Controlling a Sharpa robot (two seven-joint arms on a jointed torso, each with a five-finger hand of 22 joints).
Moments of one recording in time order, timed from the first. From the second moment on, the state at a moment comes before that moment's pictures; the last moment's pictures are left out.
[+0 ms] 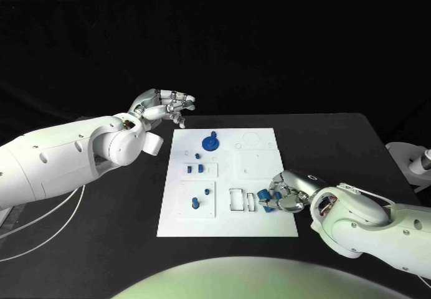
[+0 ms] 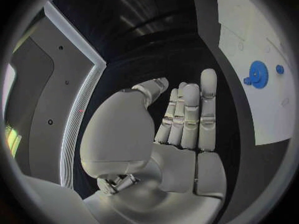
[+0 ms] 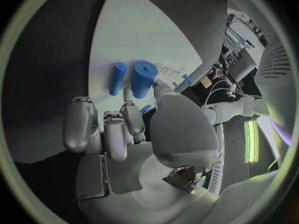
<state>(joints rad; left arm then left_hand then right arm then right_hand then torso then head) 1.22 -0.79 -0.08 1.36 -0.15 -0.16 0.34 1.34 -0.21 0.53 0.09 0.23 0.91 0.19 0.18 0.41 1.07 0.11 0.27 0.25 1.16 0.03 1.15 0.58 0.16 1.14 0.11 0.78 0.69 1.02 -1.05 -0.21 1.89 -1.51 -0.44 -0.52 1.17 -0.13 0.07 0.29 0.24 0.90 0.11 0.44 0.52 1.36 0.03 1.33 1.28 1.46 -0.03 1.55 1.31 0.08 1.44 0.07 1.23 1.31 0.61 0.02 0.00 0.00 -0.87</state>
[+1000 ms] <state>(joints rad) 1.22 -0.80 -0.08 1.37 -0.15 -0.16 0.33 1.34 -0.21 0.53 0.09 0.23 0.91 0.19 0.18 0.41 1.07 0.11 0.27 0.25 1.16 0.03 1.15 0.58 0.16 1.14 0.11 0.78 0.69 1.00 -1.03 -0.21 1.91 -1.52 -0.48 -0.50 1.30 -0.10 0.10 0.29 0.32 0.93 0.10 0.45 0.50 1.40 0.01 1.36 1.31 1.46 -0.05 1.56 1.31 0.08 1.46 0.06 1.28 1.31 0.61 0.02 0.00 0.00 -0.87</state>
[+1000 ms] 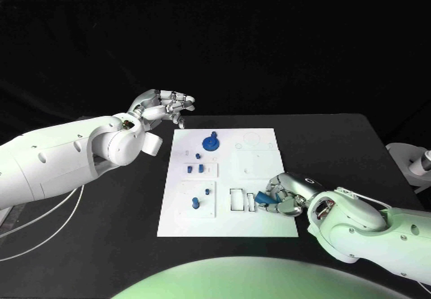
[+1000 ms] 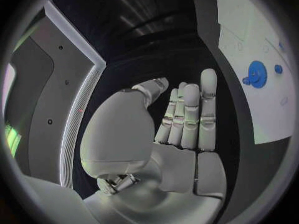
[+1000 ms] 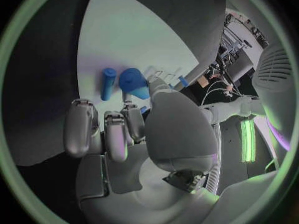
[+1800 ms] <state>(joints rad) 1.22 -0.80 -0.08 1.37 -0.15 -0.16 0.33 1.34 -0.21 0.53 0.09 0.23 0.91 0.19 0.18 0.41 1.07 0.11 0.27 0.25 1.16 0.03 1.15 0.58 0.16 1.14 0.11 0.78 0.69 1.01 -0.93 -0.20 1.89 -1.41 -0.49 -0.49 1.19 -0.06 0.11 0.29 0.32 0.94 0.12 0.48 0.50 1.43 -0.01 1.39 1.31 1.47 -0.06 1.56 1.31 0.08 1.46 0.05 1.29 1.31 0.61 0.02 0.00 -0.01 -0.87</state>
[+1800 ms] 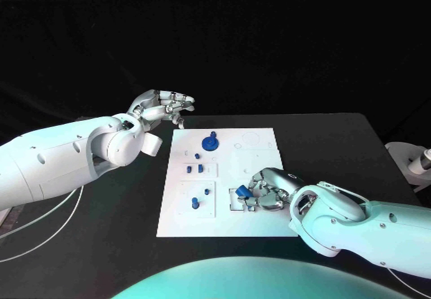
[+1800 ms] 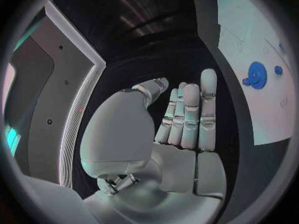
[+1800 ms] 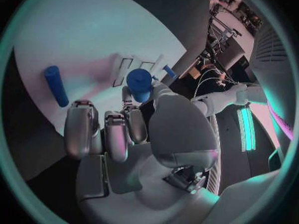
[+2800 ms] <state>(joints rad) 1.22 -0.80 -0.08 1.37 -0.15 -0.15 0.33 1.34 -0.21 0.53 0.09 0.23 0.91 0.19 0.18 0.41 1.06 0.11 0.27 0.25 1.16 0.03 1.15 0.58 0.16 1.14 0.11 0.78 0.69 1.00 -0.88 -0.19 1.86 -1.40 -0.46 -0.53 1.01 -0.02 0.08 0.30 0.31 1.00 0.06 0.55 0.55 1.46 -0.02 1.42 1.31 1.47 -0.07 1.56 1.31 0.06 1.47 0.04 1.29 1.31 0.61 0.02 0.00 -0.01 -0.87</state>
